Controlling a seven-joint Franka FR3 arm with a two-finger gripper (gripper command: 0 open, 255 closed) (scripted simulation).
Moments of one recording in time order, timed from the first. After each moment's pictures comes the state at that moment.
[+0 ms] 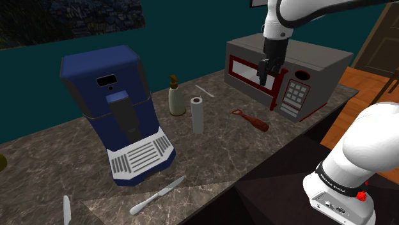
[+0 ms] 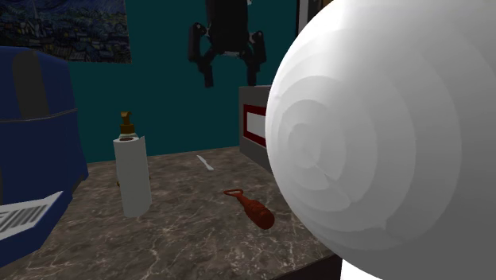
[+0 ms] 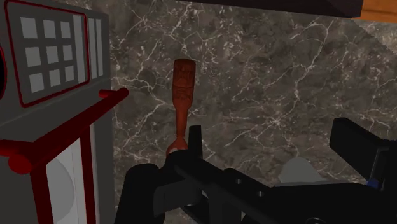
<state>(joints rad) -0.02 -0.64 -0.02 -2.46 -0.05 1.77 -0.05</state>
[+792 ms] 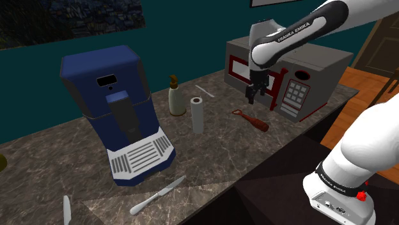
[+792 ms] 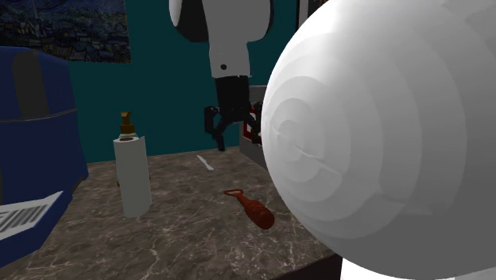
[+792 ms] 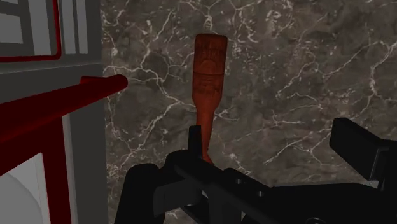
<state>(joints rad) -0.06 -0.28 -0.07 -2.52 -0.11 2.14 -0.08</state>
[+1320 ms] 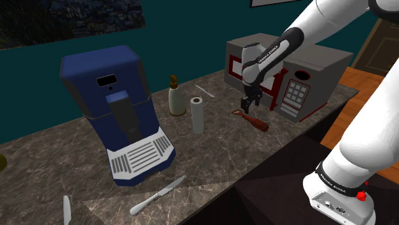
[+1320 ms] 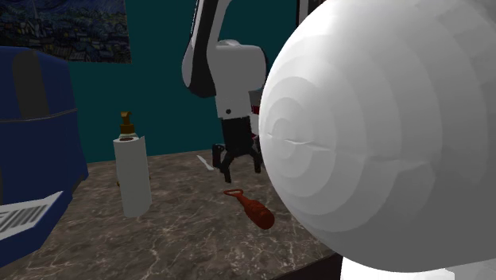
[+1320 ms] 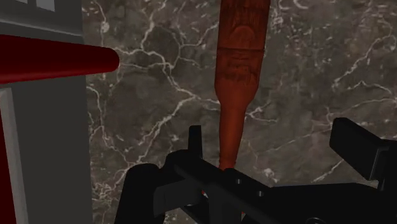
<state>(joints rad) -0.09 0.04 -0.10 -2.45 -0.13 2.35 -0.08</state>
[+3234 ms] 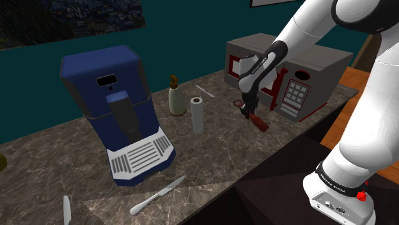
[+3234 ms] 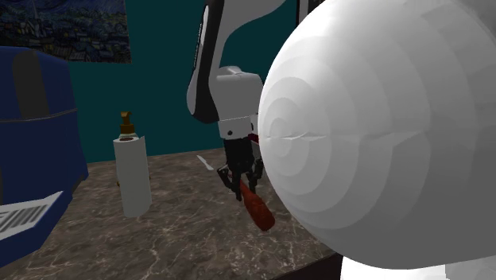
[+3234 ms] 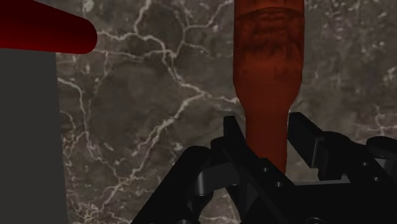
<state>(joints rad) -0.10 0.21 -0.11 -2.40 -0.14 2.46 -0.08</state>
